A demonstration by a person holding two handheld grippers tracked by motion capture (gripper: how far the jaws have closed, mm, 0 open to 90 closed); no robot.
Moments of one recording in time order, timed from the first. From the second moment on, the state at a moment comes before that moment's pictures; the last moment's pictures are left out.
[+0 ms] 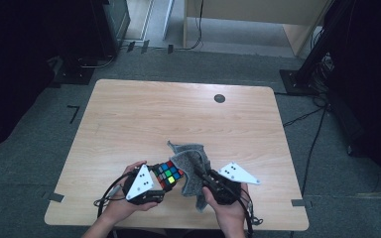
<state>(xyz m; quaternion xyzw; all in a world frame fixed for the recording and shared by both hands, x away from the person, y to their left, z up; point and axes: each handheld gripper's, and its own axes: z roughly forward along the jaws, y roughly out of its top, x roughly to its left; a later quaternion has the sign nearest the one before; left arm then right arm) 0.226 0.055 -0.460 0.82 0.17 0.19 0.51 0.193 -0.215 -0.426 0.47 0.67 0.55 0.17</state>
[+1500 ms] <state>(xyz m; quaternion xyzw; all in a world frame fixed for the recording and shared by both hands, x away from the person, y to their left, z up) 0.225 0.060 -0.454 0.80 0.15 0.15 0.56 0.198 -0.215 -0.437 0.44 0.65 0.61 0.07</state>
